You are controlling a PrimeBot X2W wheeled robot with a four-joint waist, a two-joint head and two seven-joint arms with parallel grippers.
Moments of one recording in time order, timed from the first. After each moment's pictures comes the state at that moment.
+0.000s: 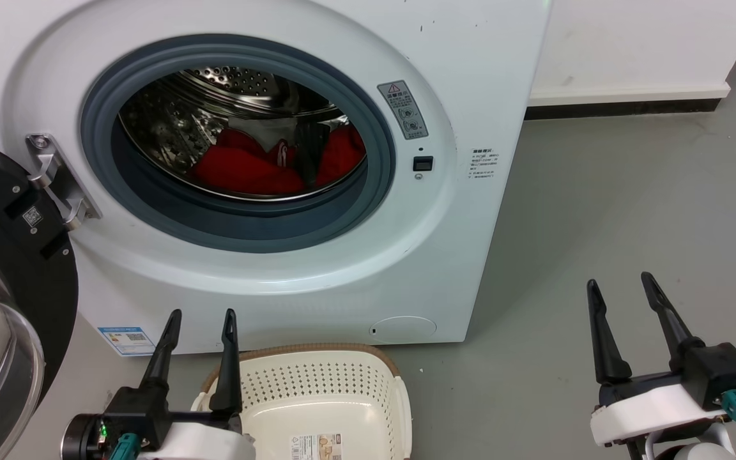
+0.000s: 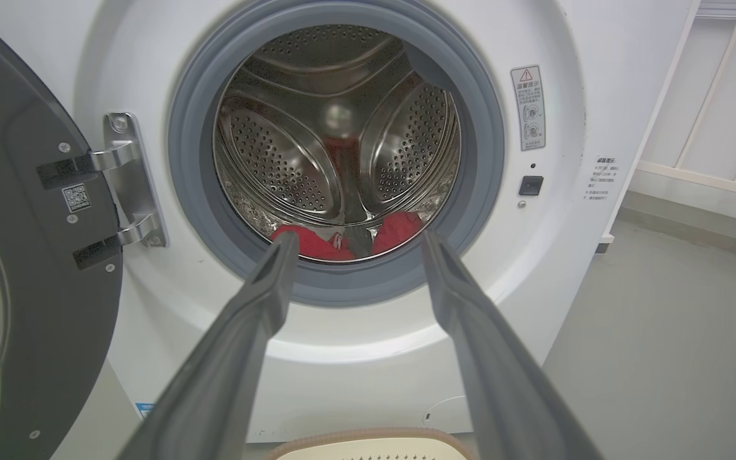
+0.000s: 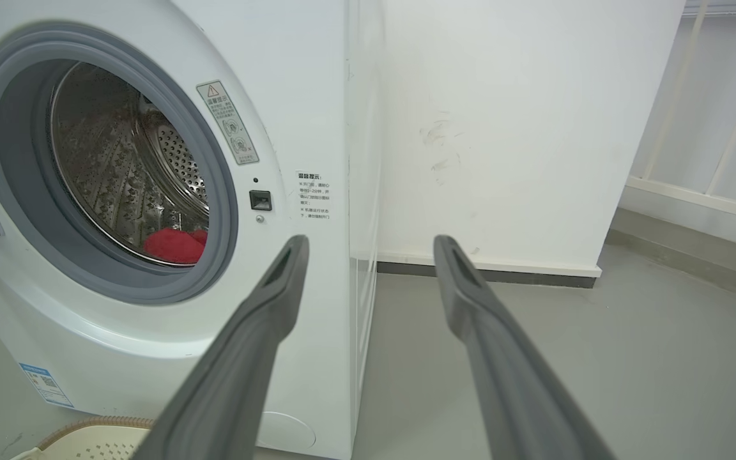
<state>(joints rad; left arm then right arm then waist) 0.06 0.10 -0.08 0.00 -0.16 0.00 -0.25 -0.02 -0.05 -0.01 0.07 0.02 0.13 -0.25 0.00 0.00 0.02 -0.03</state>
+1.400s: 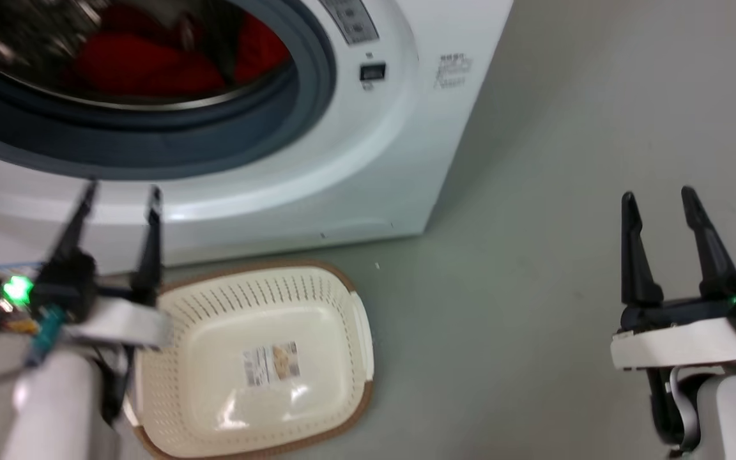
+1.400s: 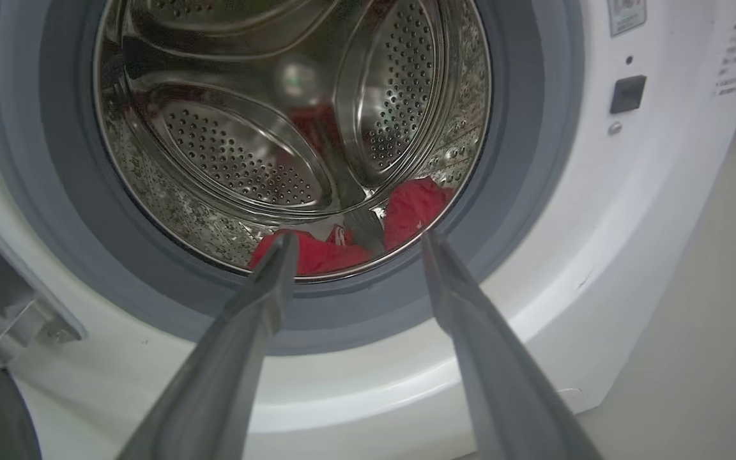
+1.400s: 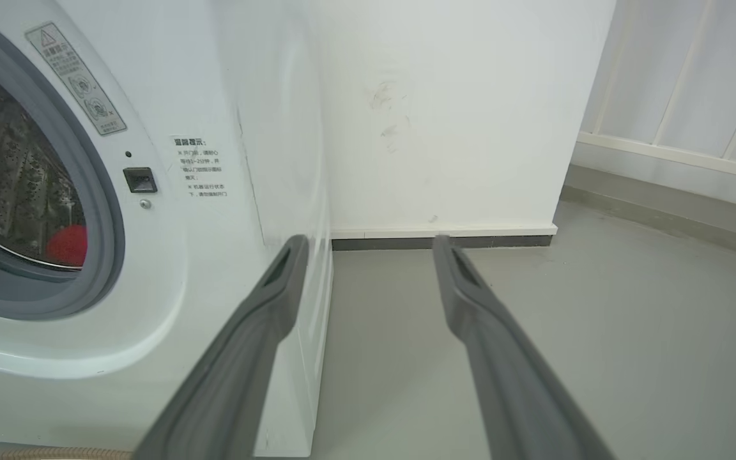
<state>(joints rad) -0.26 0.23 0.04 0.14 -0.01 -0.09 -0.26 -0.18 -0.05 -0.04 0.03 0.08 0.13 -0.26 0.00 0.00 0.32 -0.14</state>
